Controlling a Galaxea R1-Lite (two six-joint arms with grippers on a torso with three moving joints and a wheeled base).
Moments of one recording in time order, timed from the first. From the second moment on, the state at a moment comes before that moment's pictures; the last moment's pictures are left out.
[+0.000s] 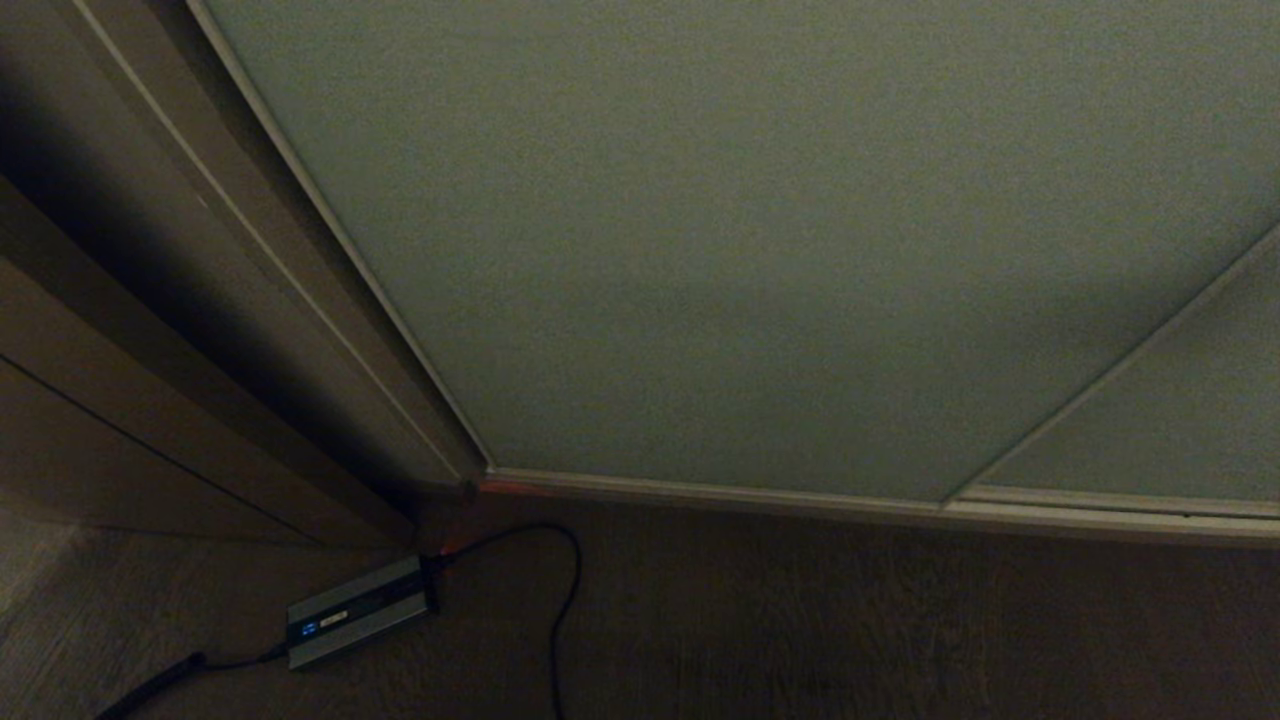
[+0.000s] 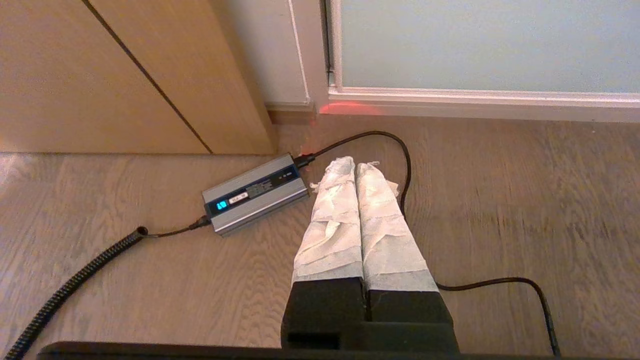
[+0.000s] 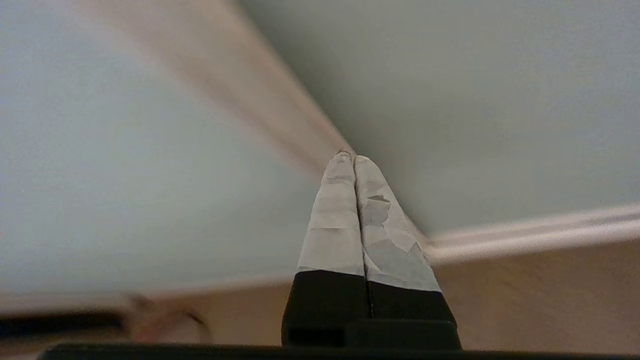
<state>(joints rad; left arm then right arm) -0.01 0.00 -0.02 0.04 -0.02 0.07 -0.64 1.50 -1.18 -0.29 0.63 0.37</state>
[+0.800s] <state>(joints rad) -0.01 0.00 -0.02 0.04 -0.02 0.07 -0.24 1.03 -0.67 -0.12 0.25 0.05</state>
